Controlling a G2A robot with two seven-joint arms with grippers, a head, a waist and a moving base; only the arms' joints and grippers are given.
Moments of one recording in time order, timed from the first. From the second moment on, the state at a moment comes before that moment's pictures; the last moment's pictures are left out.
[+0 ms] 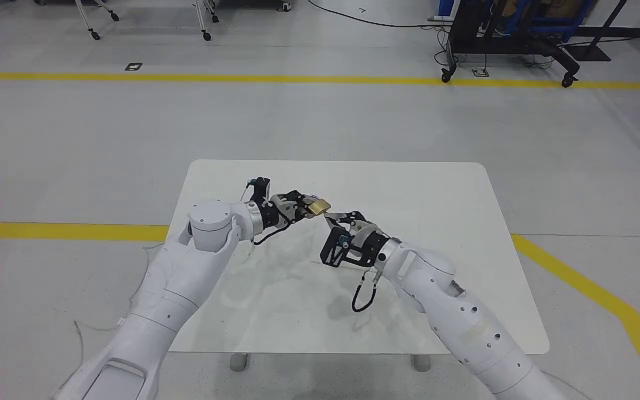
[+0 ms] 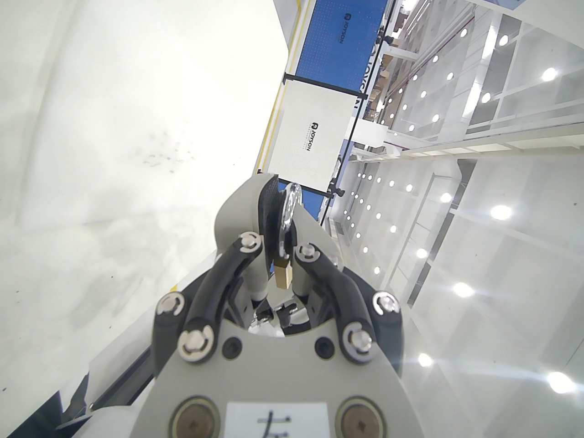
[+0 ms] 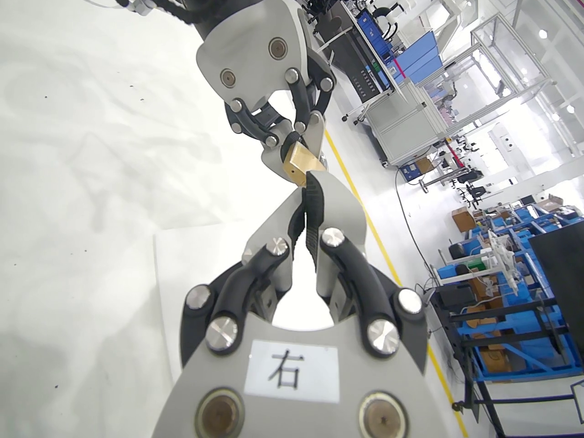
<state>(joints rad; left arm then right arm) 0.88 -1.24 -0.99 -1.15 -0.51 0.31 -0.72 -1.26 -1.19 0.99 -1.64 -1.88 -0.32 -0.01</state>
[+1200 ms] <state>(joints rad) 0.96 -1.24 -1.02 -1.28 -0.35 0.20 -0.60 -1.26 -1.20 1.09 -1.52 -1.44 -0.47 -0.10</state>
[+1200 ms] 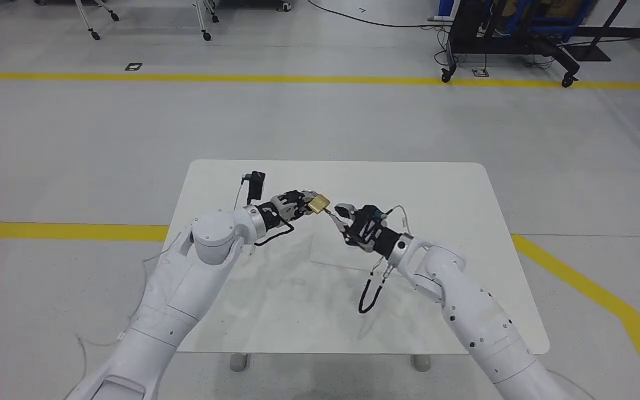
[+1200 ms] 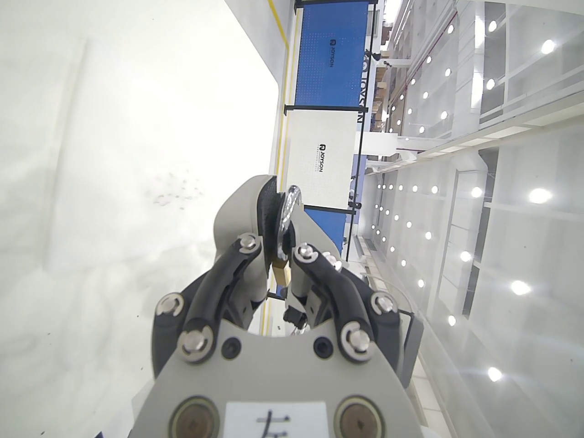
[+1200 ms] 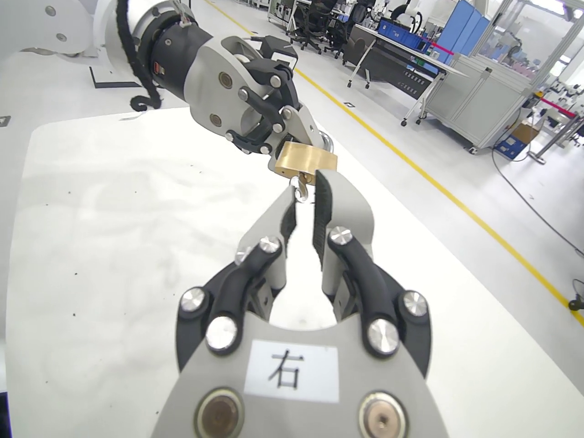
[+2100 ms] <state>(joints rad) 0.99 -1.24 -1.04 -1.32 -0.28 0.16 -0.60 -1.19 -1.23 1.06 -1.32 -1.05 -0.60 -0.11</state>
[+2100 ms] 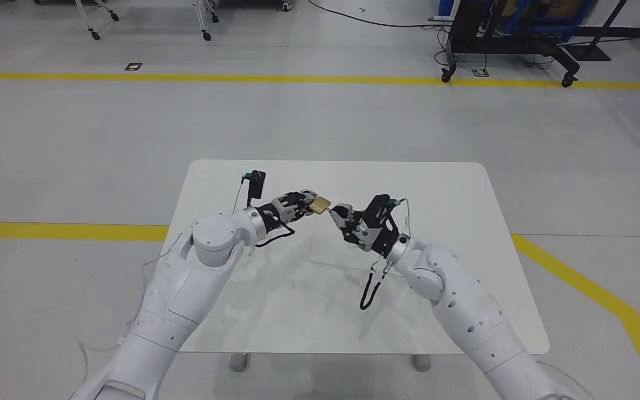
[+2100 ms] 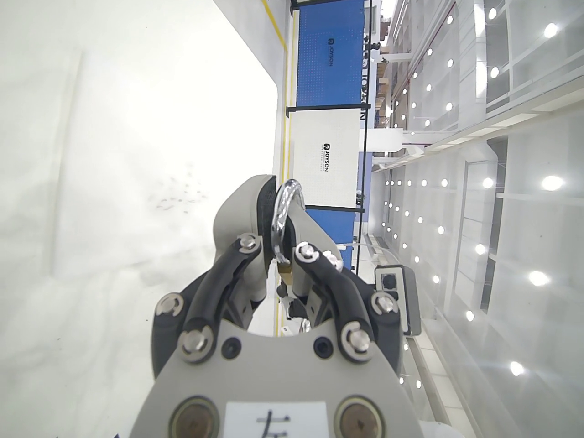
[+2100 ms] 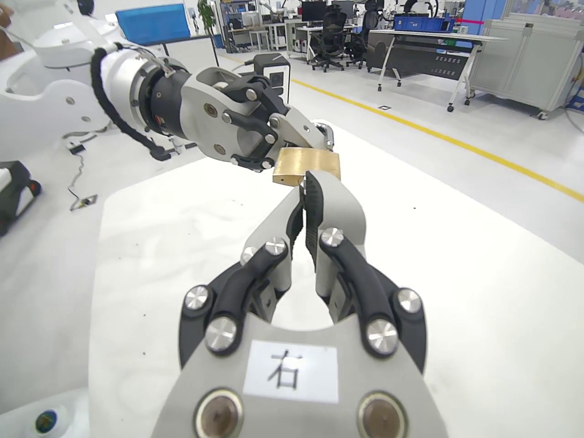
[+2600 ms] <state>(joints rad) 0.99 -1.24 -1.05 -1.30 -0.32 0.19 -0.60 -1.19 -1.23 1.06 -1.38 -1.25 -0.56 -0.13</state>
